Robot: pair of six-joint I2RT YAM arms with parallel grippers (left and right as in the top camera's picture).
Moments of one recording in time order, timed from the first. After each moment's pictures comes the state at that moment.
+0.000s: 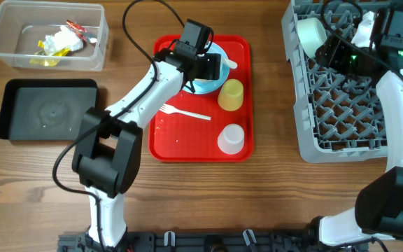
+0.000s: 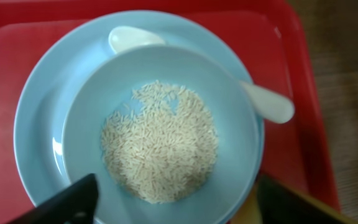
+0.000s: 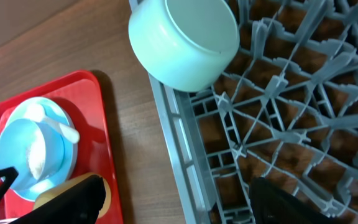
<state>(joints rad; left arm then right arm) -0.46 2.09 1.61 -0.51 -0.01 -0.31 -0.20 1.68 1.49 -0.80 -0.25 0.20</state>
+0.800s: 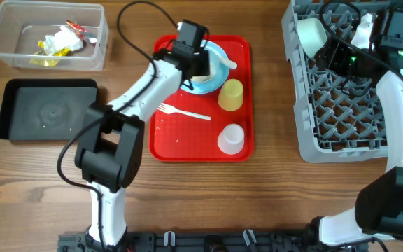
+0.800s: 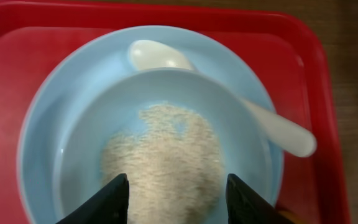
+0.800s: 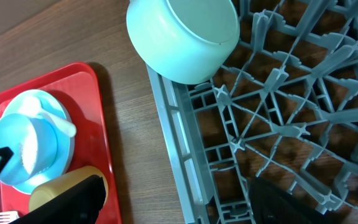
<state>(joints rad) -0.46 2.12 1.61 -0.44 -0.04 -0.38 -0.20 1.68 1.49 -0.82 -0.25 0.18</state>
